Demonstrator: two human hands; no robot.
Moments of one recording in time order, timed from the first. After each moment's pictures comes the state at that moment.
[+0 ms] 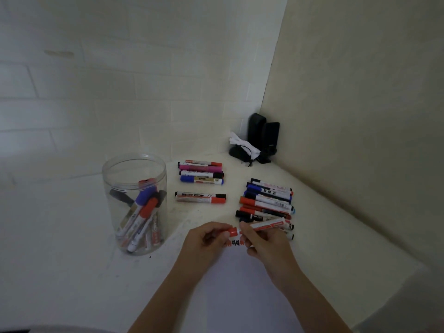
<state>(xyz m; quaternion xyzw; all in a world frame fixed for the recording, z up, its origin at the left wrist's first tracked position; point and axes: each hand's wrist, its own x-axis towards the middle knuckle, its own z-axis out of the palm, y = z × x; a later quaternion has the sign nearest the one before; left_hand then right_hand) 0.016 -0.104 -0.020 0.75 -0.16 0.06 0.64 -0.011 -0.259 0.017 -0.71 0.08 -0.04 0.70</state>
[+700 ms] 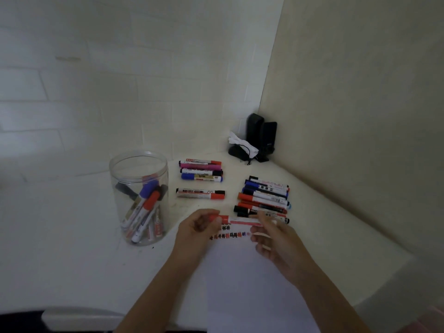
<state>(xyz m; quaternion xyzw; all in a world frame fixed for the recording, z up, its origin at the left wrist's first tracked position) 0.008 -0.101 -0.013 0.65 -0.07 0.04 0.75 -0.036 -0.282 0.039 -0.63 0.11 0.04 0.77</state>
